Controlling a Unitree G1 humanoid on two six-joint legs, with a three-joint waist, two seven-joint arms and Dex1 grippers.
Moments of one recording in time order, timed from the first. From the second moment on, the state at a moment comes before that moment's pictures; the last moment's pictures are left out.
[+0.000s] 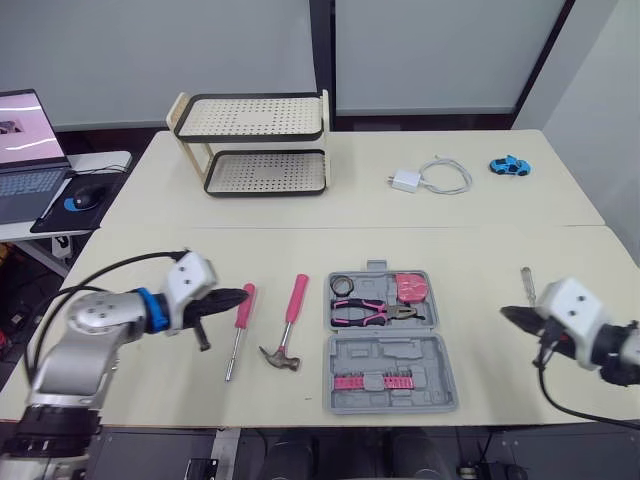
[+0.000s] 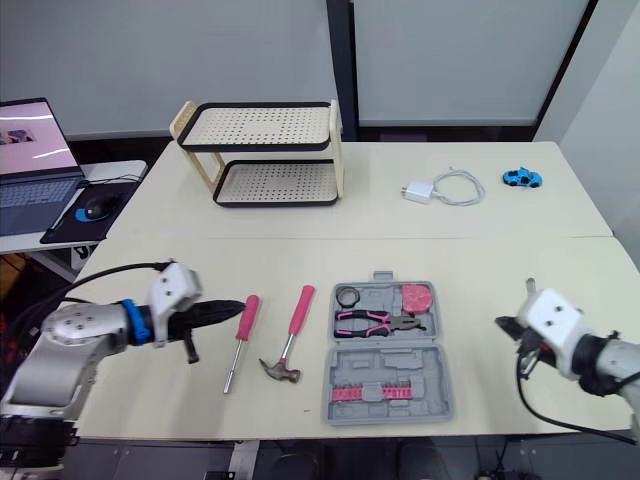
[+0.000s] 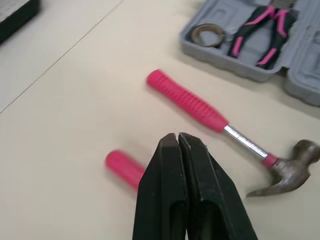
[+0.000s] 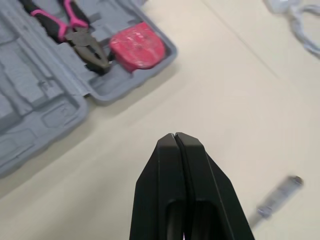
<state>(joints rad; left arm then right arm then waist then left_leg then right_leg) -0.10 0.81 0.21 0.00 -0.27 0.28 -1.07 0.26 -0.85 -0.51 -0.49 0.22 0.50 0.93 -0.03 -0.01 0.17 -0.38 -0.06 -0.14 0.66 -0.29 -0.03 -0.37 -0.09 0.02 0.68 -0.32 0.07</state>
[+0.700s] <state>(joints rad) 0.14 0.72 0.44 0.21 -0.31 0.19 -0.83 0.43 -0.78 -0.76 -0.28 0.27 0.49 0.93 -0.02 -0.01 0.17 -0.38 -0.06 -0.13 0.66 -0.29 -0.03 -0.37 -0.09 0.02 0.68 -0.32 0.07</state>
